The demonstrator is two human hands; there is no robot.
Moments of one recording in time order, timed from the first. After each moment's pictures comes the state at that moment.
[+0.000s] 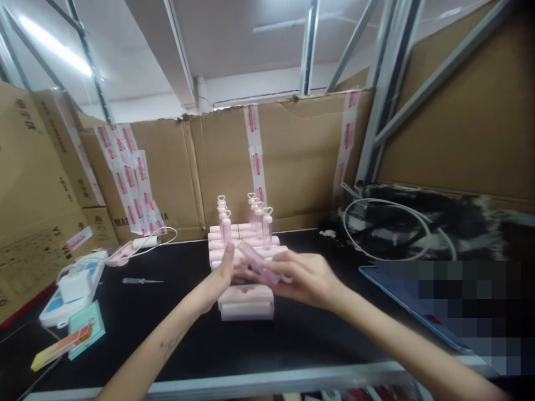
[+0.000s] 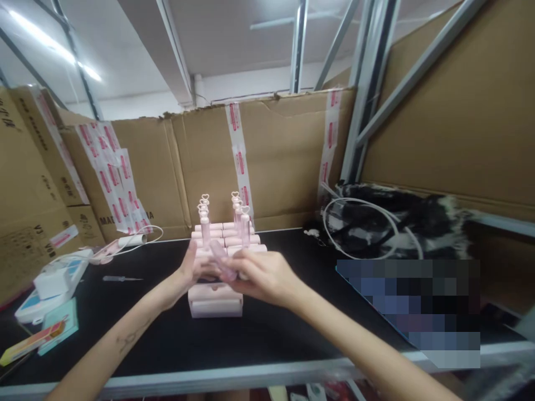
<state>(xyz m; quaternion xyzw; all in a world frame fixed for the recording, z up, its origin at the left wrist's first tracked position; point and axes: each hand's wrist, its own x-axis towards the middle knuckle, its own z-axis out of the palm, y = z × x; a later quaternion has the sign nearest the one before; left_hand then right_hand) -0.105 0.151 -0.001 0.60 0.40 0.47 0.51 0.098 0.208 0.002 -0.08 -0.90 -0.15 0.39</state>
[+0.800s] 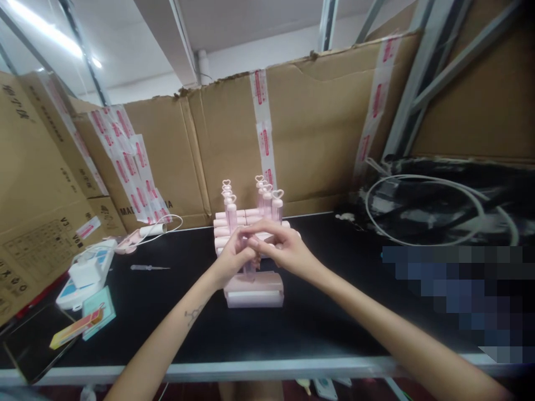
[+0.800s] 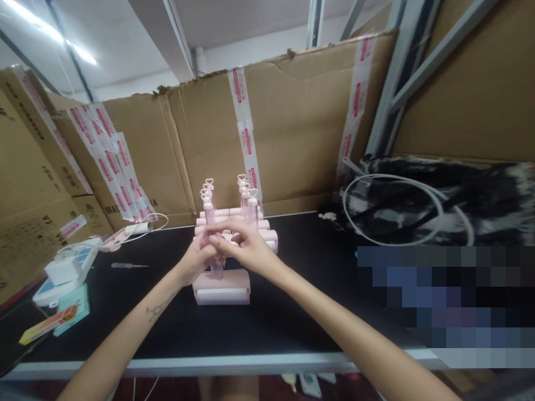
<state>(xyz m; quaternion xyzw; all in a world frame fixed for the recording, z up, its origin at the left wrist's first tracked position) -0.095 0.188 -0.025 0.59 0.29 0.57 0.49 0.047 0.222 0.005 -0.16 -0.82 0.32 0.45</state>
